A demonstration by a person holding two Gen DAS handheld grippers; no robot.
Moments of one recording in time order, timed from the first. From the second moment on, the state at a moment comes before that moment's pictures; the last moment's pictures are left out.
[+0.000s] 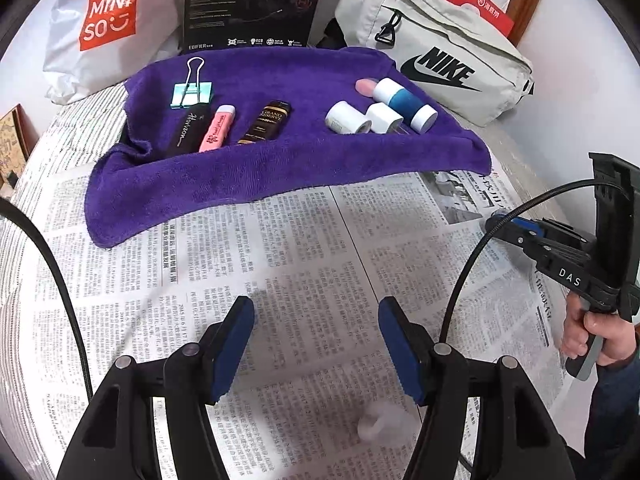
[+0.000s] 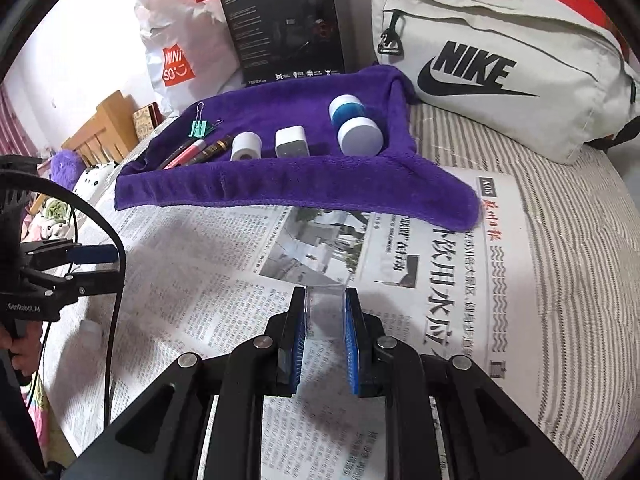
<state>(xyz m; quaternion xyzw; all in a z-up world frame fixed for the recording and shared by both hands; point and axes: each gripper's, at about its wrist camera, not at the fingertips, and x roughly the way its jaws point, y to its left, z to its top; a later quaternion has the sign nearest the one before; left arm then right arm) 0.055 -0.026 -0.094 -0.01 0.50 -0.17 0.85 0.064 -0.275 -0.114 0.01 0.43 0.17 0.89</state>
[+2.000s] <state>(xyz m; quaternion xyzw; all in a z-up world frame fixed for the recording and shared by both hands) 0.019 -0.036 -0.101 0.02 0.42 -0.20 0.89 0.055 -0.288 -0.116 -0.03 0.44 0.15 0.88</state>
